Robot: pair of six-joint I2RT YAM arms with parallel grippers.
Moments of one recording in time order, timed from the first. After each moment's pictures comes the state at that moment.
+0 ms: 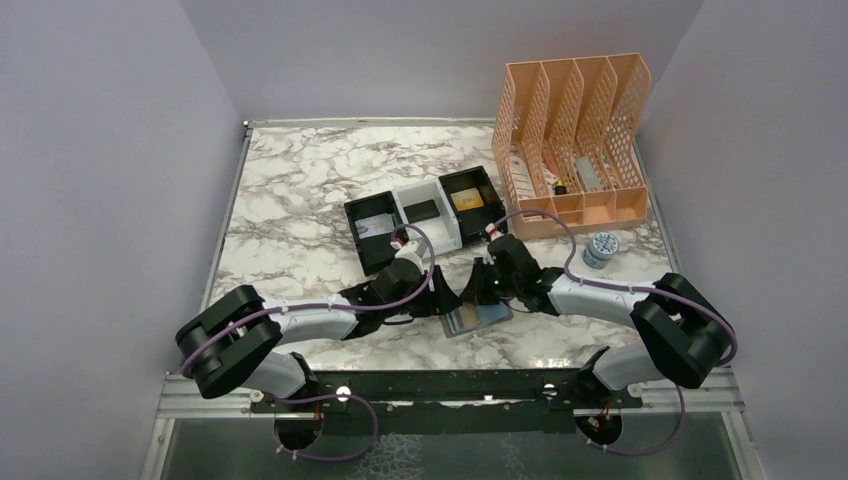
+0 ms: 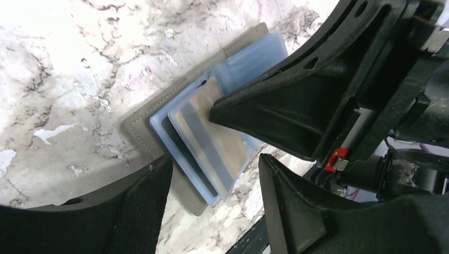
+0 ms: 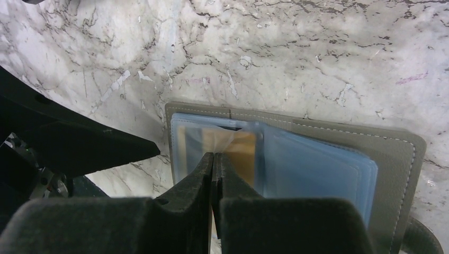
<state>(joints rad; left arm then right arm) -0.95 1.37 0.47 0.31 0.04 -0.95 0.73 1.42 0.57 0.06 -0.16 0.68</state>
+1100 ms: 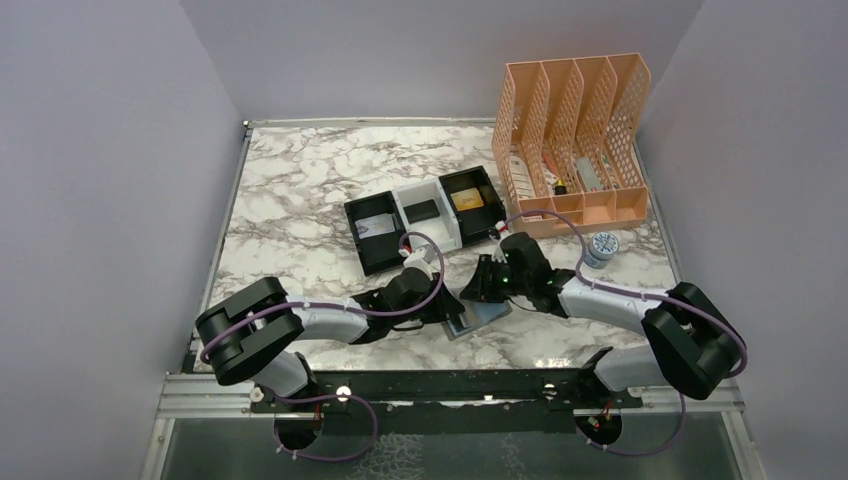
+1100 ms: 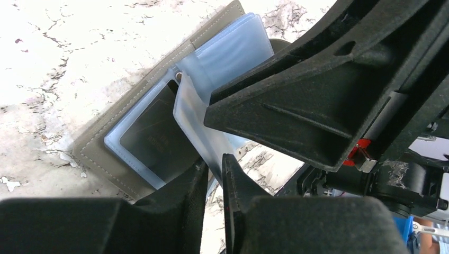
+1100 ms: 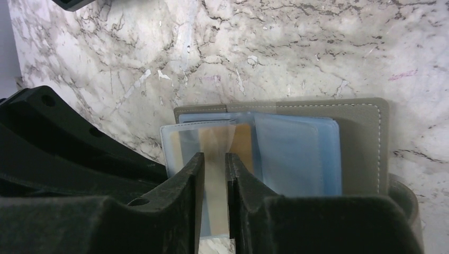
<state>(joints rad) -1.02 1.48 0.47 0.47 -0.02 -1.07 0.67 1.36 0.51 0.12 -0.27 0.71</state>
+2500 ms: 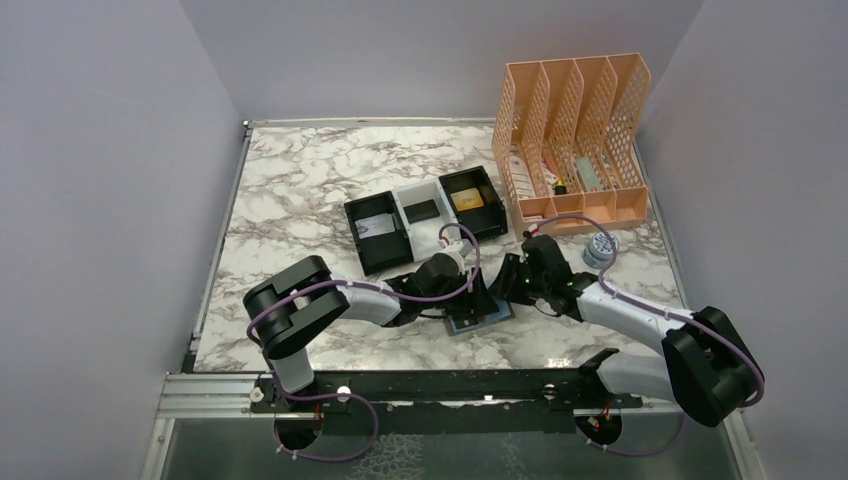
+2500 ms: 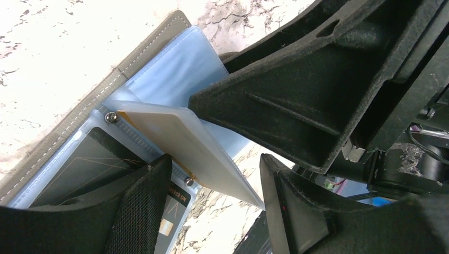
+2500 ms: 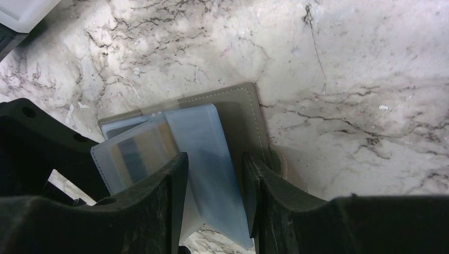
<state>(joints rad) -1.02 1.73 0.70 0.48 0.17 -0.94 0.55 1.23 0.47 -0.11 -0.10 0.71</state>
